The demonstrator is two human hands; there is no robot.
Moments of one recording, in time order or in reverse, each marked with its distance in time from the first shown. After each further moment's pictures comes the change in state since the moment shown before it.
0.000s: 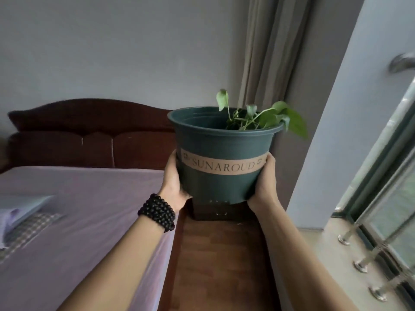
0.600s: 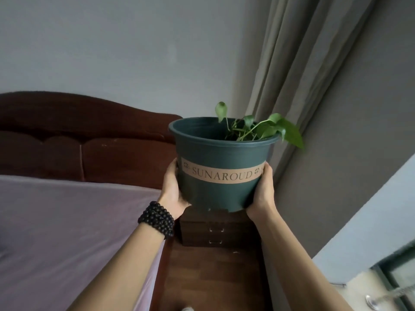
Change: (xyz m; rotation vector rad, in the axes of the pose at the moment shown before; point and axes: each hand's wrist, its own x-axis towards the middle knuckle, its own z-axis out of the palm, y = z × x) left_hand 0.362 0.036 0.026 -0.064 0.109 -0.116; right_hand 0.338 0.032 0.133 -0.039 -0.027 0.129
